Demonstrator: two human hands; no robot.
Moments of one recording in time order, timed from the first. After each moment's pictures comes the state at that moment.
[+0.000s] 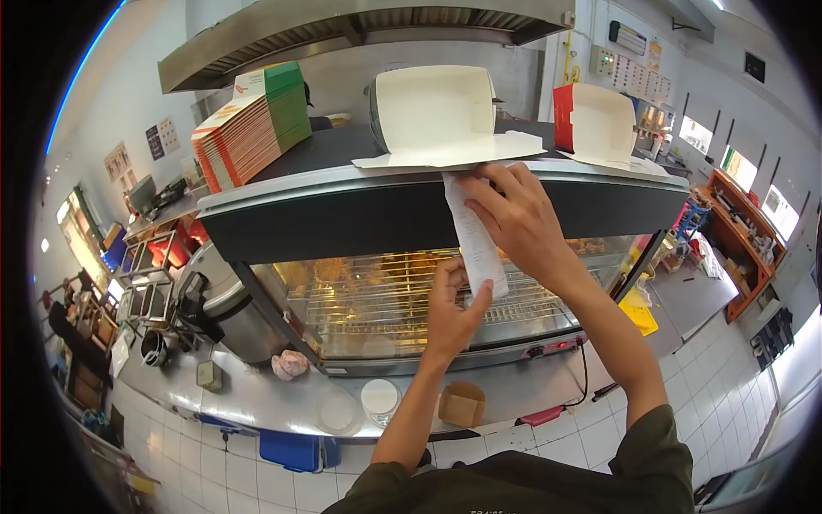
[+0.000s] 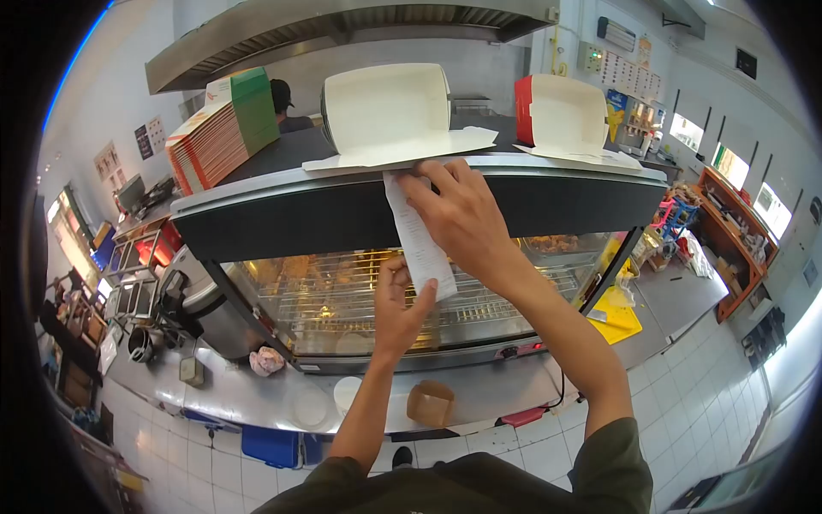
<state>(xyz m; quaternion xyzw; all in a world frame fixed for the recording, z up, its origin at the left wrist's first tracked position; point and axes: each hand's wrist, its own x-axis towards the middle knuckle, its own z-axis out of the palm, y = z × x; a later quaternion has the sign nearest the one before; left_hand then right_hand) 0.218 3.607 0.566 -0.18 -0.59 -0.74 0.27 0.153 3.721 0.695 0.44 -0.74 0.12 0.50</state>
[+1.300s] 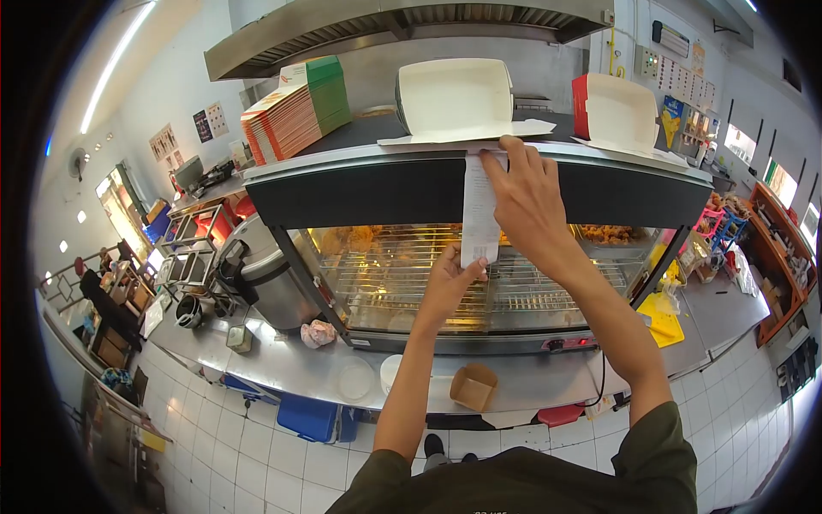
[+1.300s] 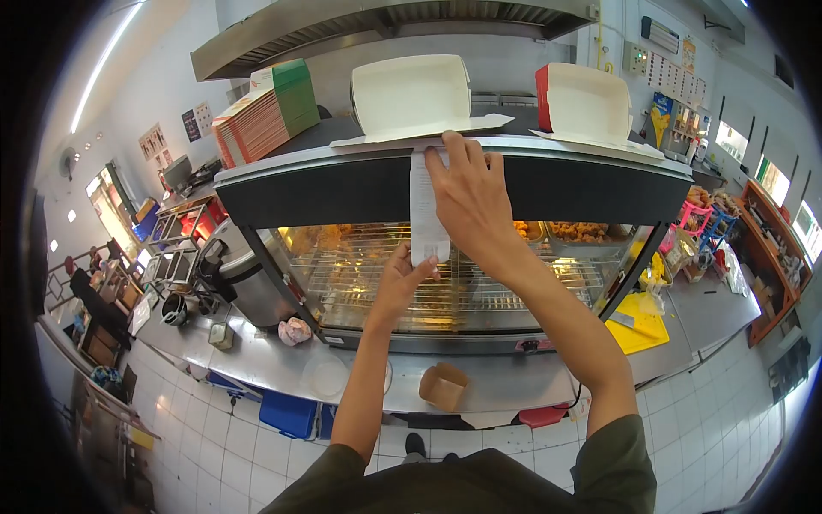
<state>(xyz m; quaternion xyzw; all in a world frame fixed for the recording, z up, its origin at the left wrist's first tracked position) 0.219 3.586 0.552 -0.12 -0.61 -0.77 0.14 0.171 3.724 0.688 0.34 -0.77 0.08 0.53</state>
